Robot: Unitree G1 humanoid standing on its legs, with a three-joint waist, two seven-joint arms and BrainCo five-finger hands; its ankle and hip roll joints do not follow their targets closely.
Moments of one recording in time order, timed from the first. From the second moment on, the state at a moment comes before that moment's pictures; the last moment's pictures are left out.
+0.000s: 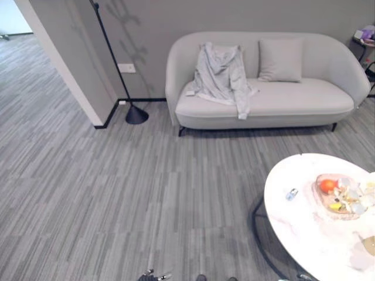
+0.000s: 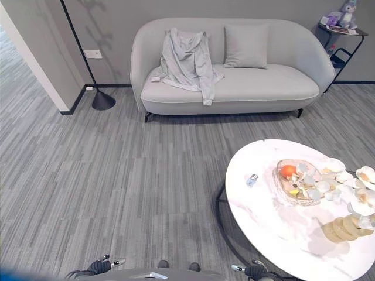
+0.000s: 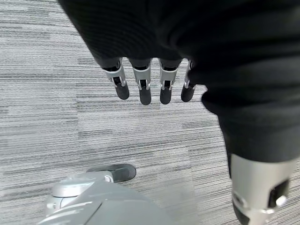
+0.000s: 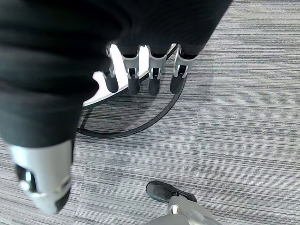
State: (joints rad) left arm 0.04 0.24 -0.18 1.23 -0.19 -0.09 0.02; right arm 0.03 -0.28 0.21 1.25 0.10 -0.03 -0.12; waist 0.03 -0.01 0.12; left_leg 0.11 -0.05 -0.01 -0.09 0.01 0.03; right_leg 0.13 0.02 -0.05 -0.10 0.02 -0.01
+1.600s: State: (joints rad) left arm 0.04 0.24 -0.20 1.23 -0.14 -0.09 0.02; right arm 0.02 -0.27 0.24 1.25 0.10 -0.03 -0.12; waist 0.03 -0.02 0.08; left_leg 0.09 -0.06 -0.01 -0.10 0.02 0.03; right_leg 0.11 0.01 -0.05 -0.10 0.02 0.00
